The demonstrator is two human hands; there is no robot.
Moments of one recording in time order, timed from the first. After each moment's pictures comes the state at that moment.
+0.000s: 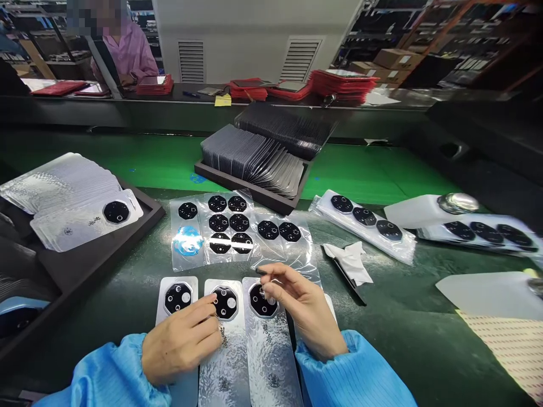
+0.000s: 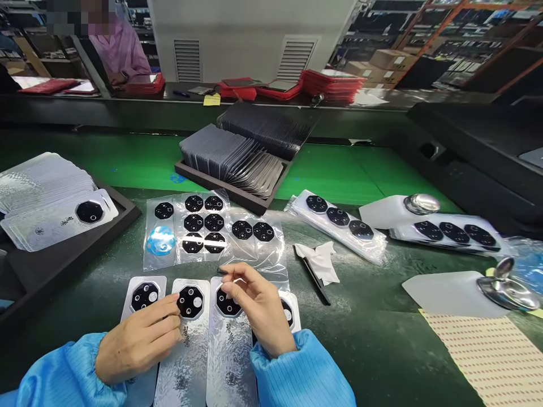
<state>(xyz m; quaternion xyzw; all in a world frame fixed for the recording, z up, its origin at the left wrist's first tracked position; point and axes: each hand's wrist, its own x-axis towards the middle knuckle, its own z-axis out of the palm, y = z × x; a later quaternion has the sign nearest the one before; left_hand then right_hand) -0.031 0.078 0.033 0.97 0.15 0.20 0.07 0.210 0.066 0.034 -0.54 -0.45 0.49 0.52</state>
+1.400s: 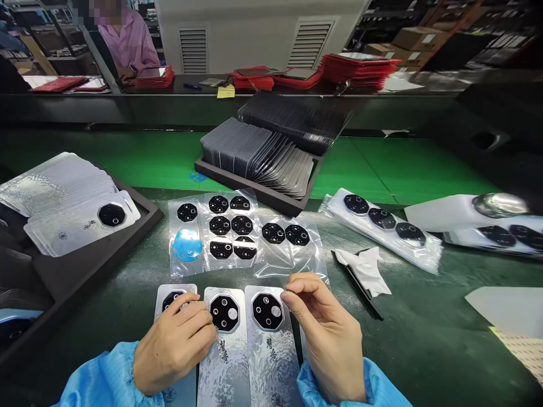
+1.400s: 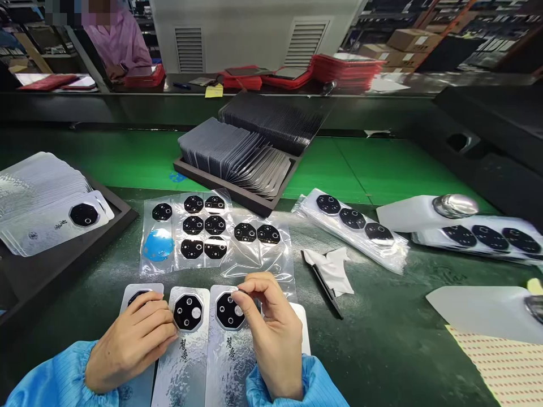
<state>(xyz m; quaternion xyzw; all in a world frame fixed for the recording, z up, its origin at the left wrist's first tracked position) -0.028 0.084 0.041 0.94 0.25 0.20 0.09 0.204 0.057 0.034 -0.57 -0.45 0.34 0.60</state>
